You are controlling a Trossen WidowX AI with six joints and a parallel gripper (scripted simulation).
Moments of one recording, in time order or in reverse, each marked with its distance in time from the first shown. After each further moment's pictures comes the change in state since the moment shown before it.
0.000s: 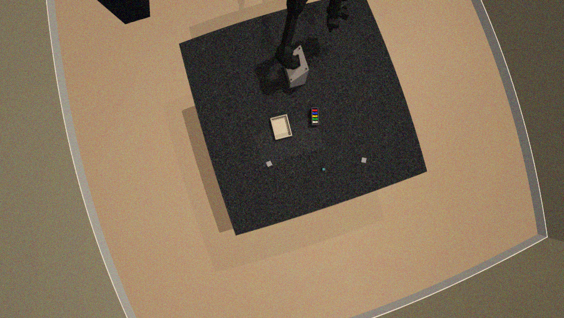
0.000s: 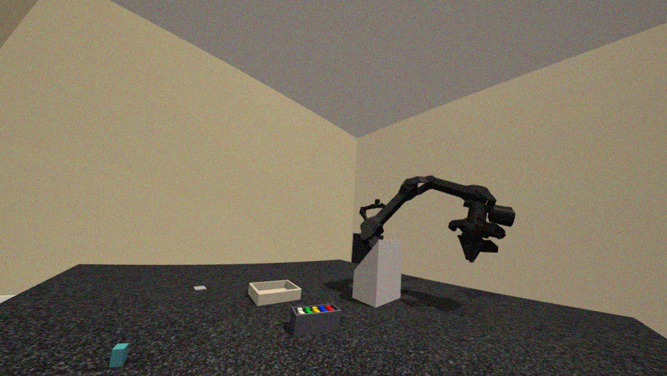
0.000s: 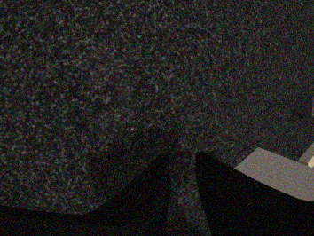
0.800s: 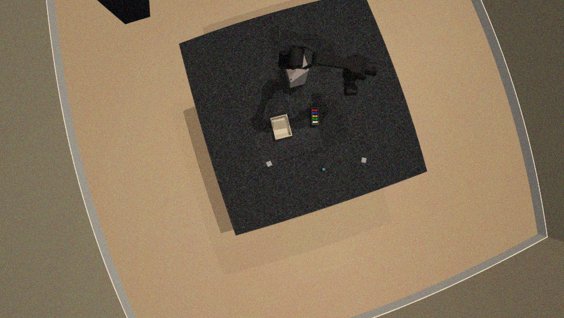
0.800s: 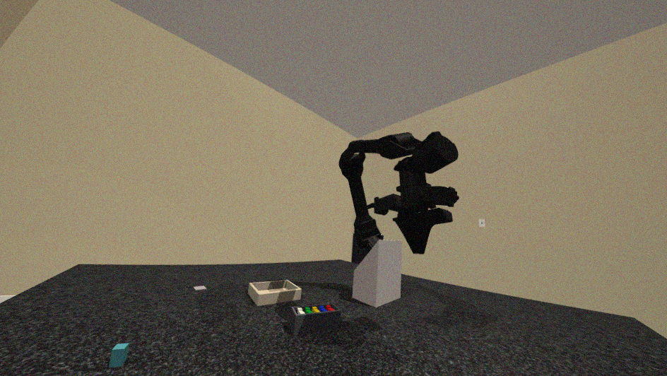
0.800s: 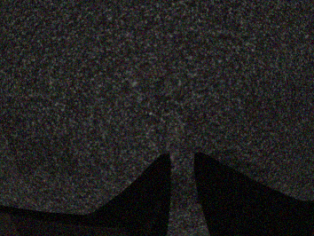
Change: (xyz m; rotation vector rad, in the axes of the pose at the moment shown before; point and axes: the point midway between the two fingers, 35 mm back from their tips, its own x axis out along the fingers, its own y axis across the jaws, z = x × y) arm 0.113 -0.322 0.096 -0.090 -0.101 0.367
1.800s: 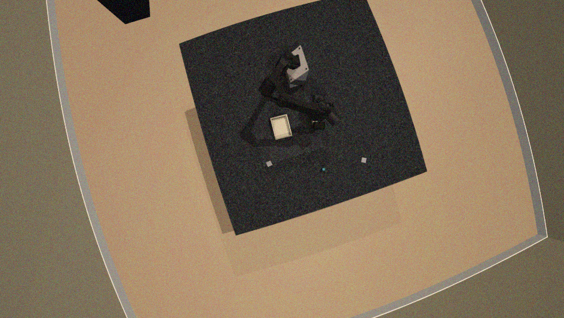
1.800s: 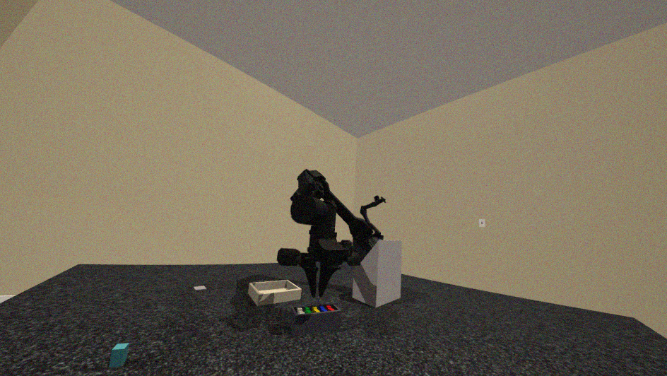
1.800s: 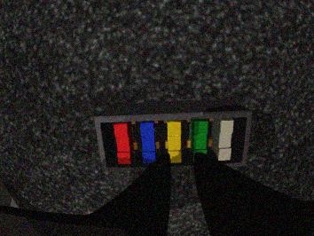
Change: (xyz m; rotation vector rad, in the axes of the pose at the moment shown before) arm 0.105 -0.141 -0.165 0.047 0.144 0.049
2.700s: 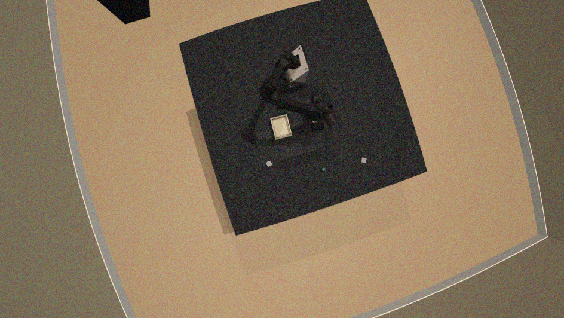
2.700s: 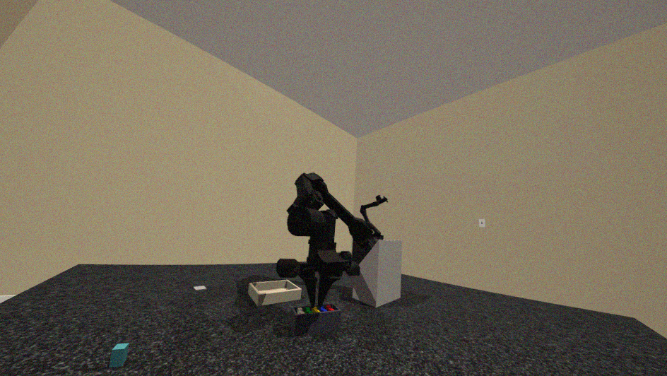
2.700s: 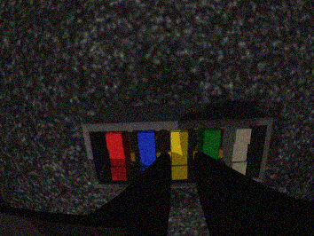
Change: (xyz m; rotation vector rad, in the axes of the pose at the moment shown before) arm 0.023 0.001 -0.003 -0.002 0.003 0.000
